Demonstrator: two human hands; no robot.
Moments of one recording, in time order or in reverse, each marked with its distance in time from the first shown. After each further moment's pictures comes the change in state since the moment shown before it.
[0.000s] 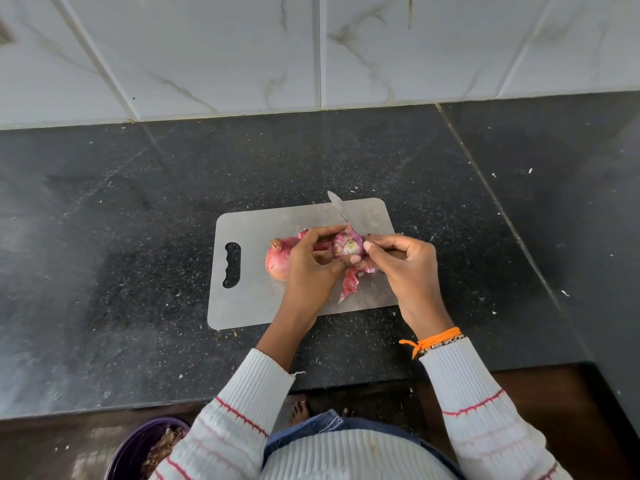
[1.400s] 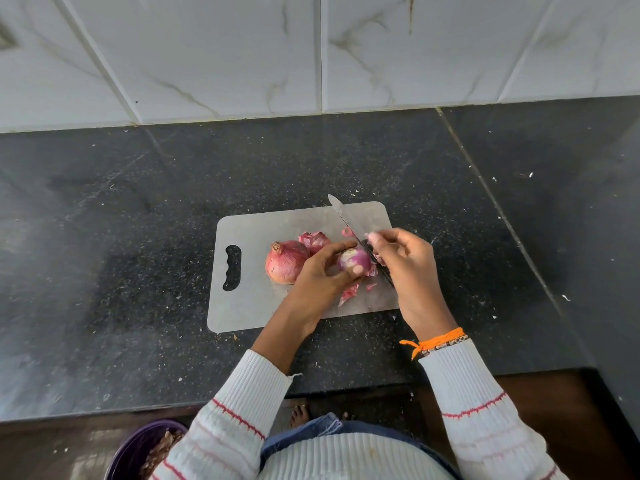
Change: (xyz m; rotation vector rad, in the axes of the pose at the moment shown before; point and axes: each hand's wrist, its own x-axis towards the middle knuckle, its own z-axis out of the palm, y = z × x) left_hand -0.002 -0.002 0.003 -0.237 -0.227 -0.283; right_hand 0.005 -0.008 0.002 0.012 -0.029 0.017
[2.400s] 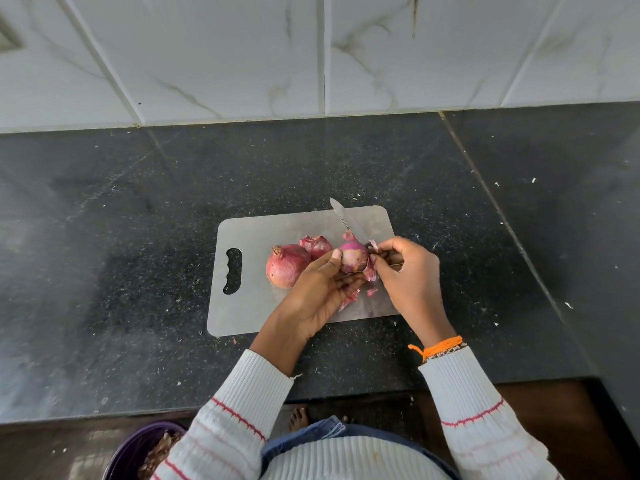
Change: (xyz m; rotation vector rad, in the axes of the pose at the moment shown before) left_hand 0.005 0.004 0.002 -0.402 0.041 -0.214; right_hand 0.003 0.011 -0.007 -0.531 0.021 -0.245
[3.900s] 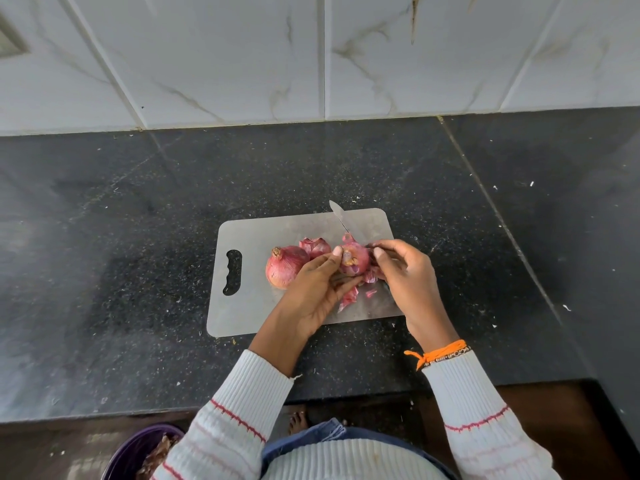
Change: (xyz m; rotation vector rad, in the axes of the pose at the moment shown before) left_hand 0.000 0.005 0.004 -0.067 0.050 -0.009; right_hand -0.001 0.003 0.000 0.279 -0.082 0.226
